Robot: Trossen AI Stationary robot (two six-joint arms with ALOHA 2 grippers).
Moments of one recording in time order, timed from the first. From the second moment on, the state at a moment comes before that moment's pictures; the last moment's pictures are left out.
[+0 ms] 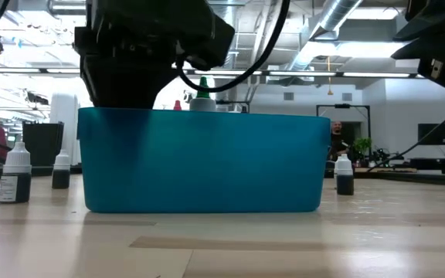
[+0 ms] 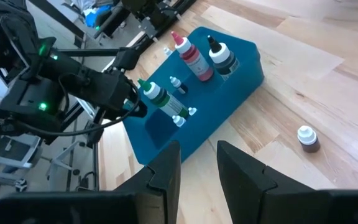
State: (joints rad) left arm -0.47 2.21 1.80 -1.19 -0.14 -1.04; right arm 0.67 0.59 0.46 -0.41 0.60 1.01
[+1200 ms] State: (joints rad) left arm -0.47 2.21 1.80 -1.19 -0.14 -1.00; right arm 0.67 0.60 0.46 -0.41 0.60 1.01
